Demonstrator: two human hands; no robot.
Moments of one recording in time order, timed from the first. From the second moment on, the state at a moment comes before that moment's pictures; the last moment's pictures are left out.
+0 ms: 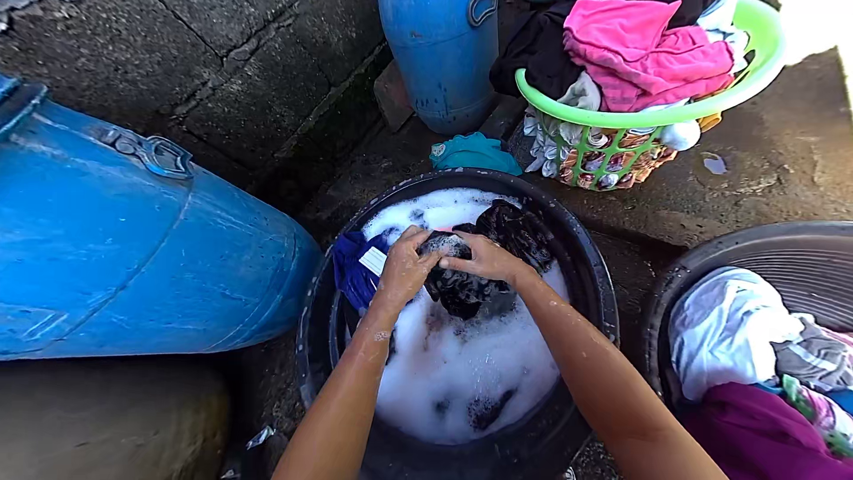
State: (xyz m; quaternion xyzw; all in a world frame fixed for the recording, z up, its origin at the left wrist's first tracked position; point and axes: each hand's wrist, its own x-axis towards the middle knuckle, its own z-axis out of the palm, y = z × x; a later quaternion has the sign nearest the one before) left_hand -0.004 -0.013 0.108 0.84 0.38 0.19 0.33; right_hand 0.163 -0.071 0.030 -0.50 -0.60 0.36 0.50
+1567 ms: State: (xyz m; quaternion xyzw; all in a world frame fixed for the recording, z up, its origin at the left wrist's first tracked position) left_hand -0.022 -0.022 0.078 0.73 0.33 0.28 0.53; right_hand 0.212 -0.072 0.017 -0.62 -0.60 0.25 0.43
